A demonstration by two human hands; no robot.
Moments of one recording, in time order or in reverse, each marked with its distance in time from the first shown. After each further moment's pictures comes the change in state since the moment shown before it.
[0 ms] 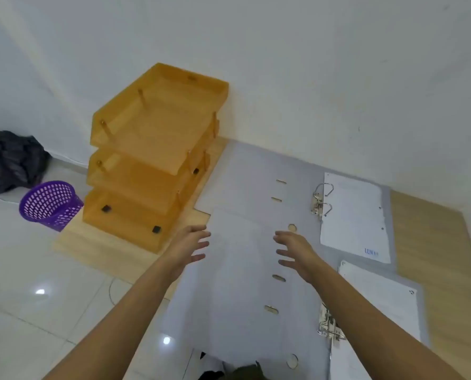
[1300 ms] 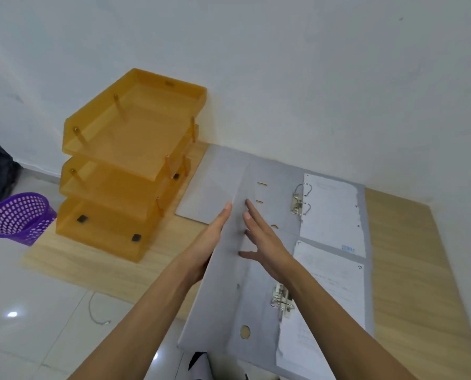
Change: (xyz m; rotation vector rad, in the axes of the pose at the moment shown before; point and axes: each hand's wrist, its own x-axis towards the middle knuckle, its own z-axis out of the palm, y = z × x) left_hand -0.046 0.048 0.075 -0.156 -0.472 0.088; right_hand -0.057 -0.033 0.034 0.105 -0.234 -0.336
